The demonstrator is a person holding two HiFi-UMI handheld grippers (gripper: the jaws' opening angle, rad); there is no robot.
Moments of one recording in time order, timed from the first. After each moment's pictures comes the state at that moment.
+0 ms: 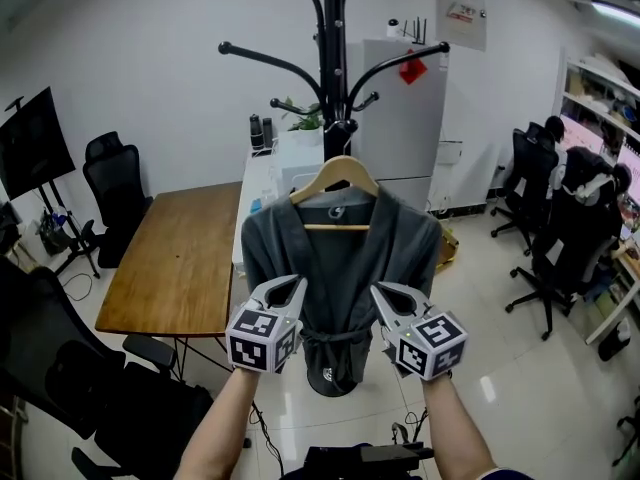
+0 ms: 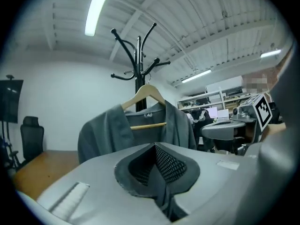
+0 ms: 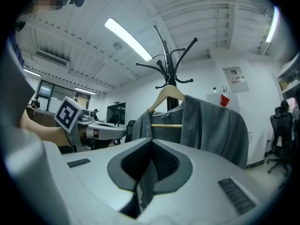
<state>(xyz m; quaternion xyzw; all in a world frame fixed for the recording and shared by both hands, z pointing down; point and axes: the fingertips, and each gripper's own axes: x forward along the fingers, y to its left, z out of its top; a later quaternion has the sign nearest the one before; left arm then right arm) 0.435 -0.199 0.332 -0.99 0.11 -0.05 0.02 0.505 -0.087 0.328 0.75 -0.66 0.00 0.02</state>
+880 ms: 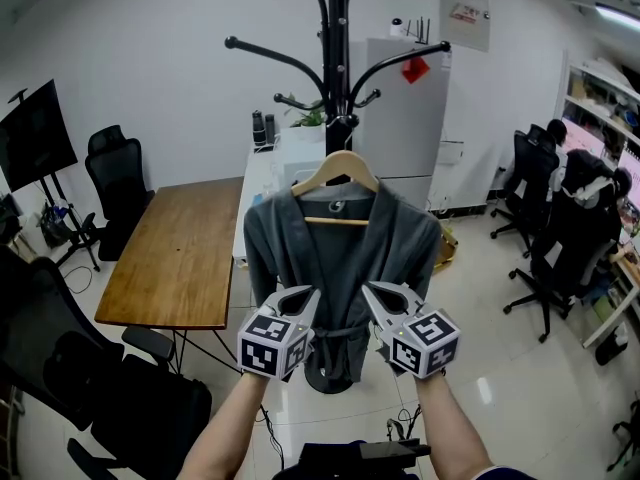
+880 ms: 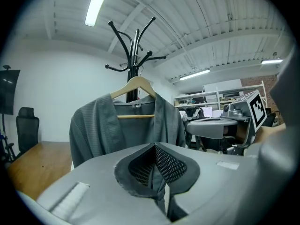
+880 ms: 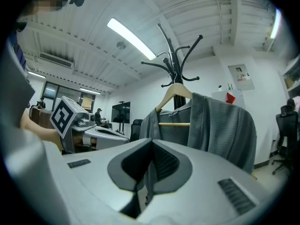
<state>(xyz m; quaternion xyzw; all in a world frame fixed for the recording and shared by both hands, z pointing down) 0.436 -0.160 0.358 -0.99 0.08 -0.09 -0.01 0.488 -0.090 0.332 0.73 -0.69 0.00 0.03</state>
